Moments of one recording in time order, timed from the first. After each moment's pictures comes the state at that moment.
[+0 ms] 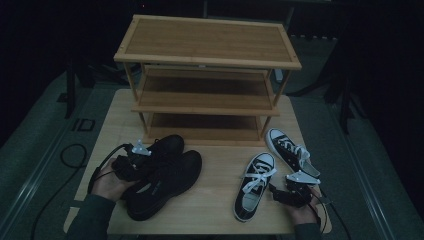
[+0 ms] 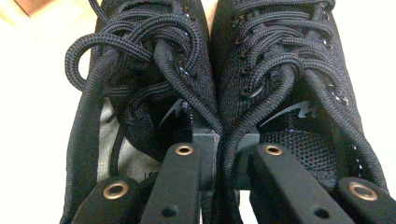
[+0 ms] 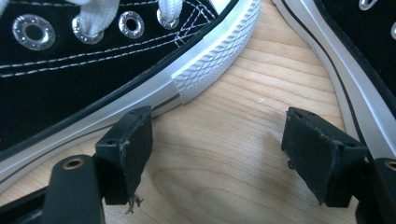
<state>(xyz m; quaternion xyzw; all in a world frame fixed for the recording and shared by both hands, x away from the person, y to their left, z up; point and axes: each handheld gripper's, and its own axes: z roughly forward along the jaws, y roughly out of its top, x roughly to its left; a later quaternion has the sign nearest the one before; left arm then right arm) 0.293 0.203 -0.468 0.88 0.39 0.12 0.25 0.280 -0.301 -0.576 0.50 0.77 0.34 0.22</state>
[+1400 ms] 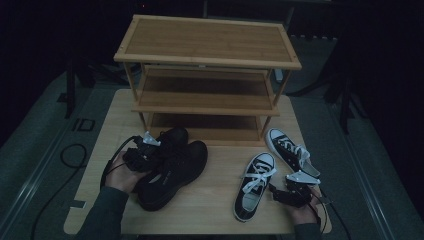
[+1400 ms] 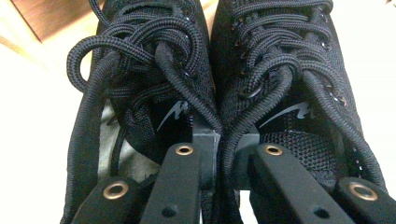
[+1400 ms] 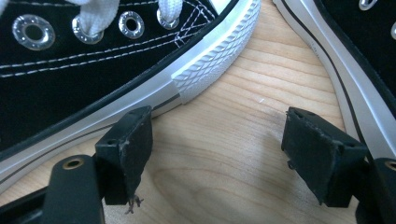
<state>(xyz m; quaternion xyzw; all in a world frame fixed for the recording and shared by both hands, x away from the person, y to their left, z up) 0.315 0.179 -0.463 0.86 0.42 0.13 0.26 0.280 -0.301 -0.576 0.50 0.77 0.34 0.22</state>
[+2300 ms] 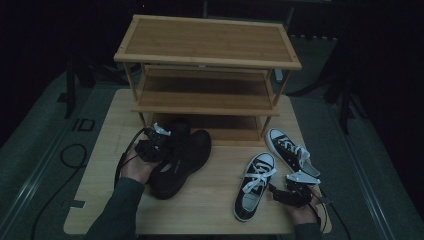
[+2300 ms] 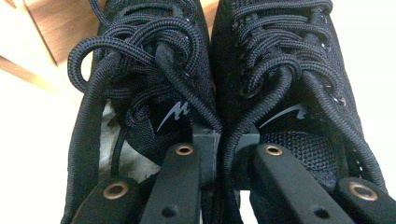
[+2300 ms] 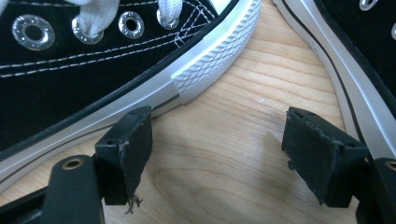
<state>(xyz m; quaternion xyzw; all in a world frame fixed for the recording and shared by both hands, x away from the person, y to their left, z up) 0.343 0.153 -0.462 0.84 0.46 0.16 0.25 0.280 -0.301 -0.575 0.50 0.77 0.34 0.22</state>
